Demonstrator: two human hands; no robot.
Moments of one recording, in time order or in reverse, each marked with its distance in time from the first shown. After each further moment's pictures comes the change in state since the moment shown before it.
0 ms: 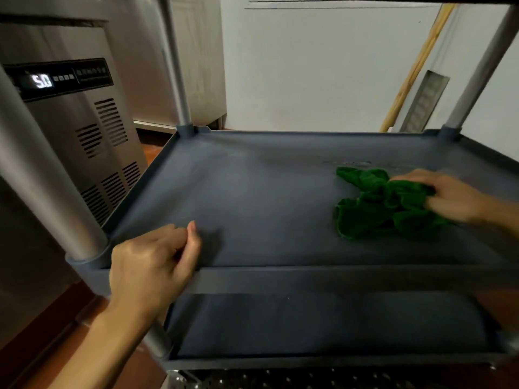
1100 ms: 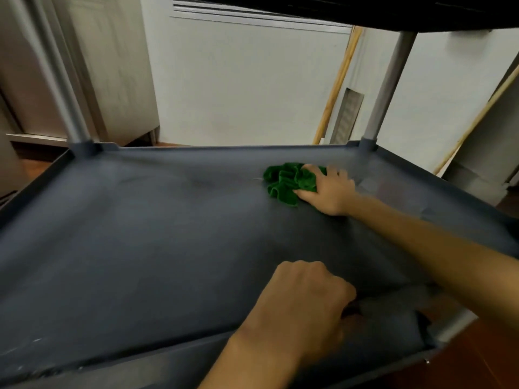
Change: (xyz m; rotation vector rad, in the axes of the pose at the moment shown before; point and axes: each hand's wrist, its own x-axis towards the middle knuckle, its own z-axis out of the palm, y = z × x) left_hand 0.083 0.214 0.096 -0.386 -0.744 0.488; right_hand 0.084 -0.019 0.030 -0.399 0.064 0.361
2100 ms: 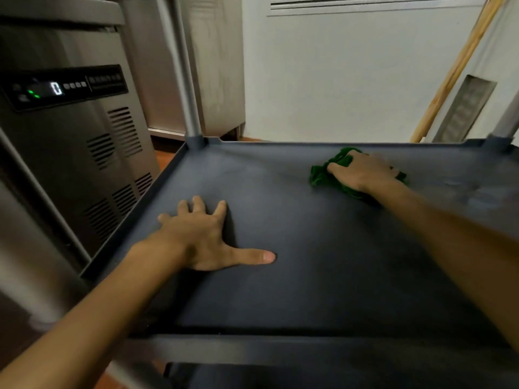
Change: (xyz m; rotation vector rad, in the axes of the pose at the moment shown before) left_hand -0.135 -0.174 -0.094 0.177 -0.471 -1.115; right_hand 0.089 -0.138 0.024 0.158 0.007 0.059
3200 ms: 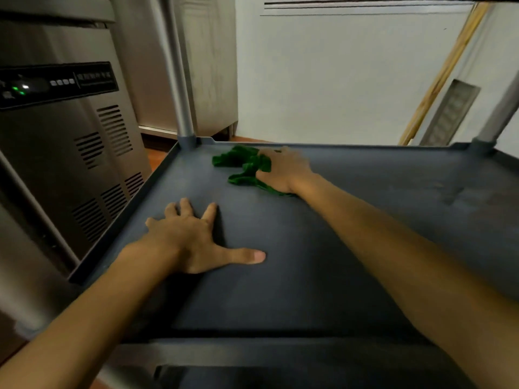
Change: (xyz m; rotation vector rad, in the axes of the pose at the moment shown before) left_hand -0.001 0.006 0.004 0.003 0.017 -0.033; right_hand -0.031 -0.107 0.018 -0.089 -0.004 -0.496
